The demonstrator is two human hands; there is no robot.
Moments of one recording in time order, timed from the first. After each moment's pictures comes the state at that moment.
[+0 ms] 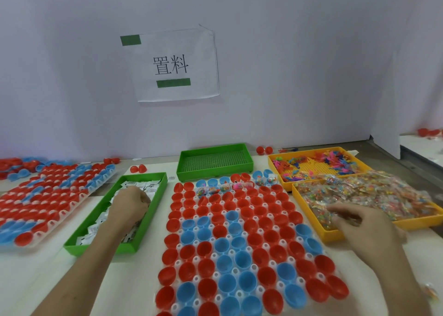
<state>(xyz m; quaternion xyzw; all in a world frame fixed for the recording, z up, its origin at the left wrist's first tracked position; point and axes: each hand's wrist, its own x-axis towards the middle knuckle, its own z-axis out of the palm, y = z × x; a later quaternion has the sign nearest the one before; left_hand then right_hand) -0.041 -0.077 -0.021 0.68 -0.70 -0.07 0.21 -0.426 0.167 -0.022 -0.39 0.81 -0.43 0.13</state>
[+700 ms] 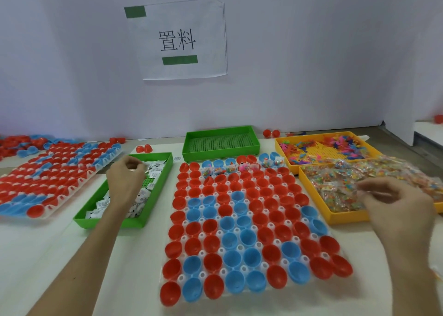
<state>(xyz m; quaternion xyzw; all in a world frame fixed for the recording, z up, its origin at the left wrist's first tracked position) -0.035 -0.061 -0.019 0.62 -0.59 -0.15 0.49 -0.437 0.167 -0.036 -0.34 0.73 -0.59 -0.02</state>
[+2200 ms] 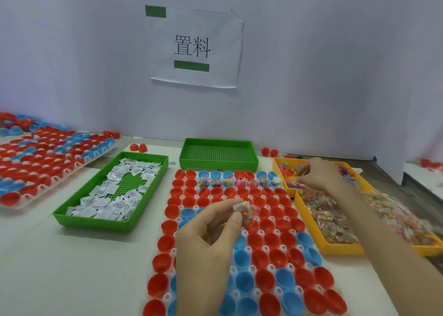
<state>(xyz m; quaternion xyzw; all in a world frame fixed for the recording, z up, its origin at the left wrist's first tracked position) -0.166 0.147 0.012 0.37 -0.50 -0.51 0.60 -0.460 0.011 0.017 -0.55 0.82 -0.15 0.06</state>
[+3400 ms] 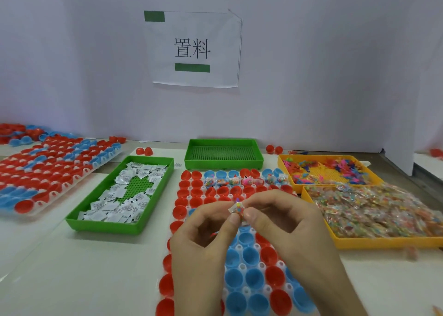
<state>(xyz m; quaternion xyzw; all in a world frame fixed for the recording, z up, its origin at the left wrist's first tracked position) -0.154 0.143 0.009 0.35 -0.49 -0.48 0.64 -0.285 0.165 0.036 -0.58 0.45 -0.60 0.33</state>
